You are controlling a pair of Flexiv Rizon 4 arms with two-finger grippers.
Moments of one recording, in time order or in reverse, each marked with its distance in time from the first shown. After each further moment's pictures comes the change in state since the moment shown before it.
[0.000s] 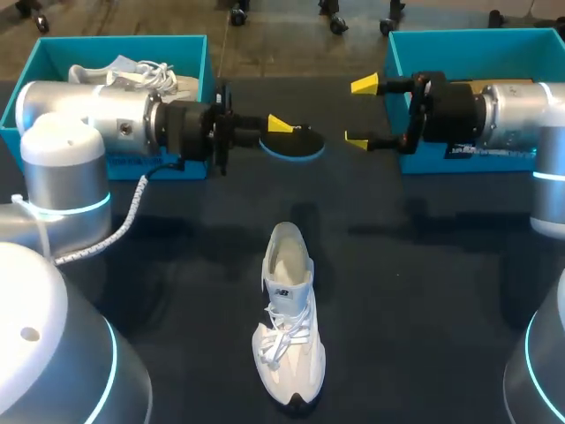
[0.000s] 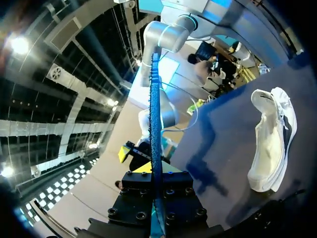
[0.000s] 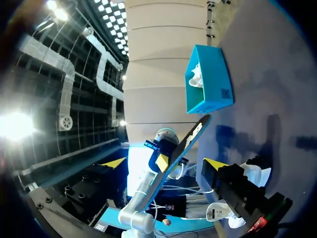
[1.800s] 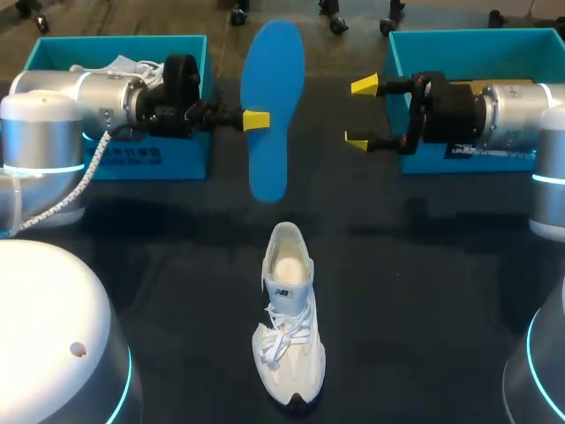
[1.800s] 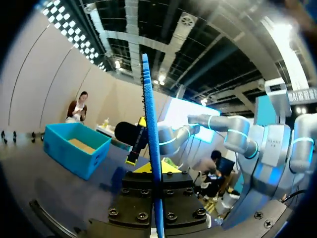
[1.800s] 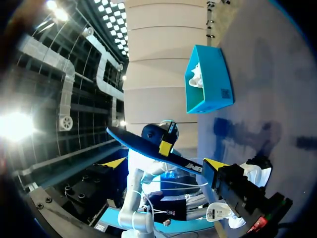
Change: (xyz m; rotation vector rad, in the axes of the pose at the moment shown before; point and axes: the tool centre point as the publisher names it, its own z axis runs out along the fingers) left arm -0.006 -0.002 -0.031 0.083 0.031 -1.498; right arm 0.000 0.000 0.000 -0.001 0.002 -0.001
